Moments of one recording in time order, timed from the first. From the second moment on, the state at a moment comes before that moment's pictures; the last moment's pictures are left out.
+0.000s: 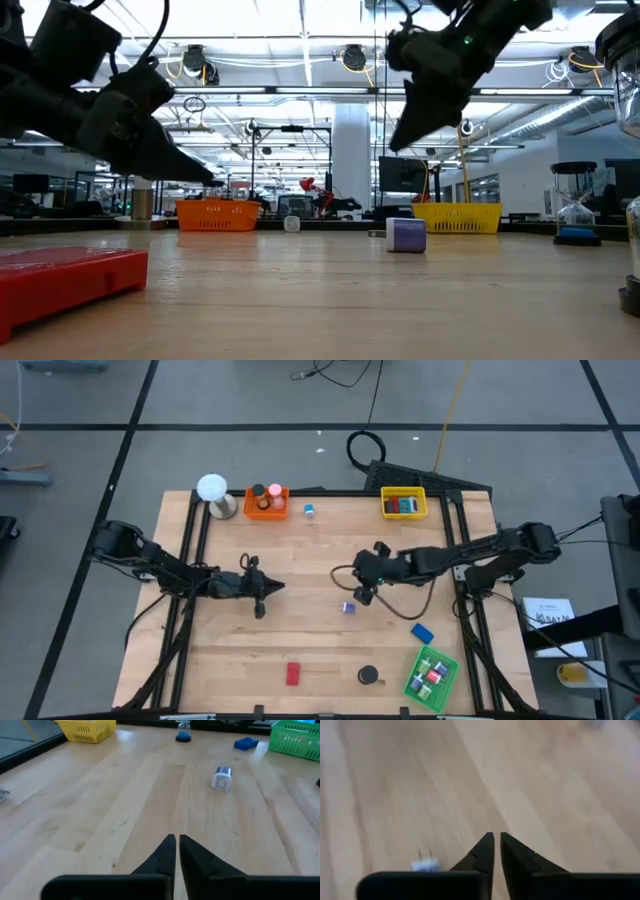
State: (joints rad) left arm -0.21 1.39 0.14 0.89 -0.34 -0.17; right arm 0.08 1.43 0.91 -0.32 0.28 0.42
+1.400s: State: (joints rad) left arm -0.21 1.39 0.15 0.89 -0.34 -0.16; right arm 0.23 1.87 1.15 -0.48 0.15 0.46
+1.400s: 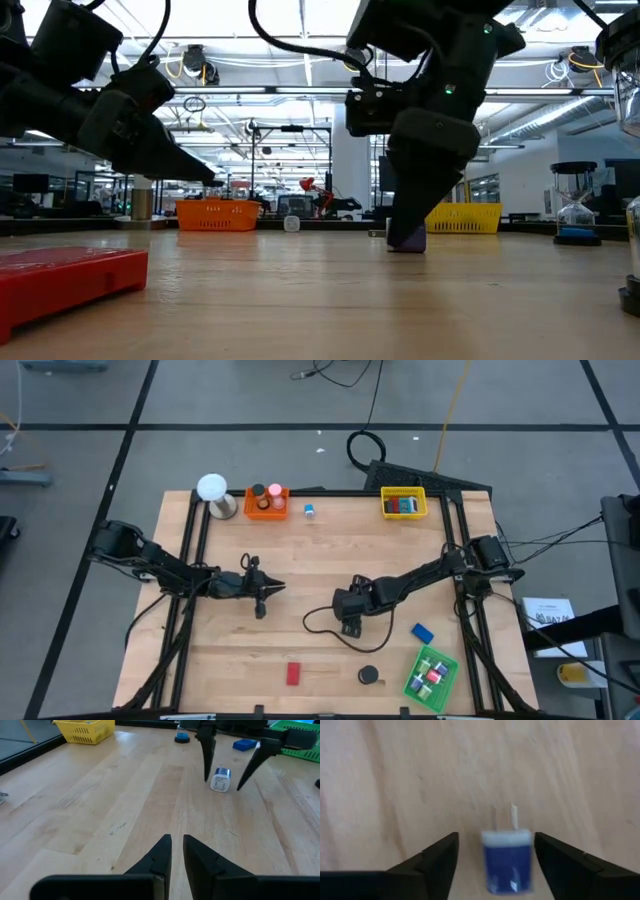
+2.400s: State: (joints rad) left arm -0.21 1.39 0.15 0.89 -0.34 -0.16; right arm 0.62 1.53 1.25 -0.95 0.13 1.05
